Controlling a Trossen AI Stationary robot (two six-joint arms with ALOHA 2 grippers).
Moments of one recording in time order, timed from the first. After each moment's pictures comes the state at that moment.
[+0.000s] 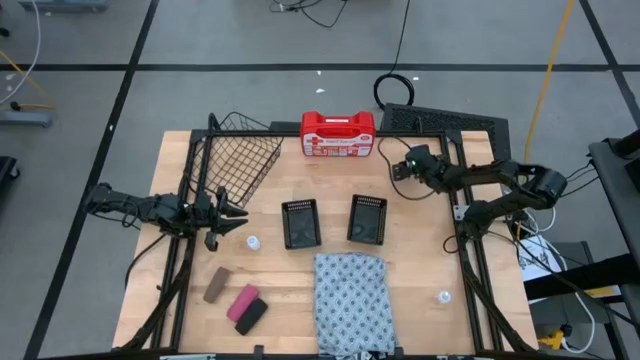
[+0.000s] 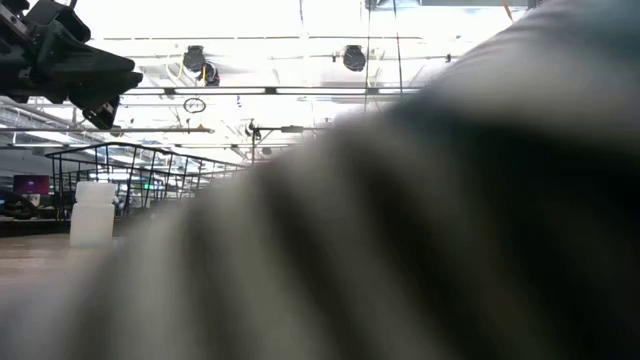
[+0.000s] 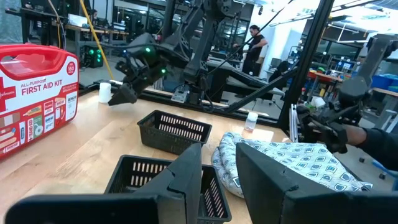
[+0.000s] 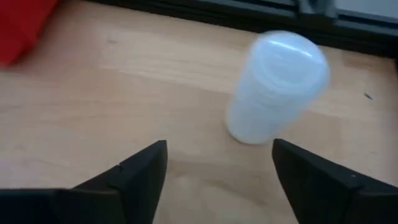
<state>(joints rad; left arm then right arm) -0.26 0.01 0.03 0.03 -0.23 -0.21 -0.73 1.39 0.37 0.18 0.42 0.45</state>
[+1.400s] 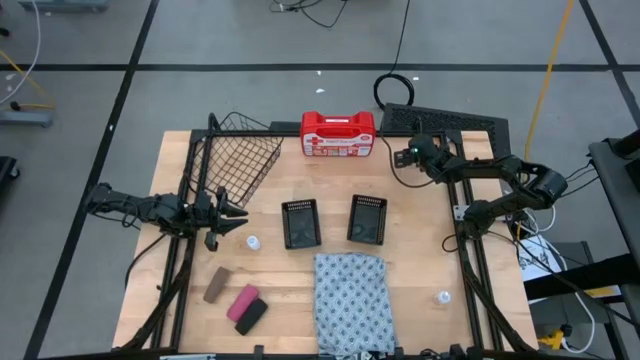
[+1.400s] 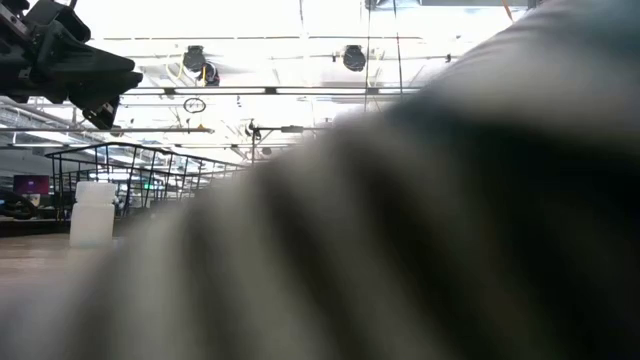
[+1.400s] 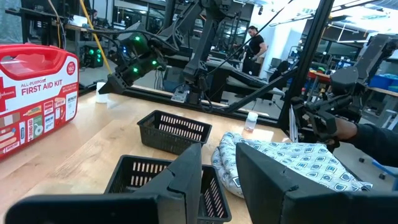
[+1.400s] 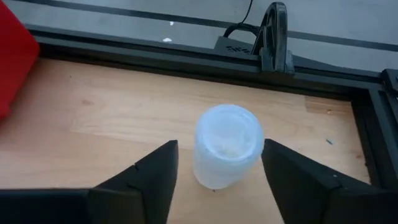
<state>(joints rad) -0.26 0.01 0.03 0.03 -0.23 -0.21 -0.83 1.39 0.44 0.17 0.44 0.40</state>
